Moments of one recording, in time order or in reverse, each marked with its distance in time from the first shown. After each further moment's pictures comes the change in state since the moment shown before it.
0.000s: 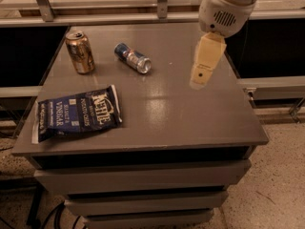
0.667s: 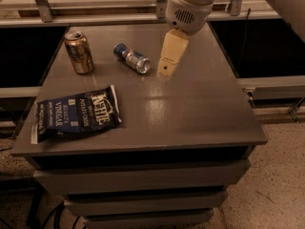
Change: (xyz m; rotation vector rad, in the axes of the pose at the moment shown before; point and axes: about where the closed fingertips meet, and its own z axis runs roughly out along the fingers) arm -0.062 -0.014 0.032 -0.038 -0.015 0.074
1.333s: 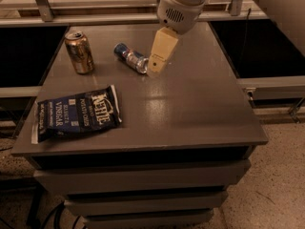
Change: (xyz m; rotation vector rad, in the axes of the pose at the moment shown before) arm -0.017 -0.009 0.010 0.002 -0.025 0.056
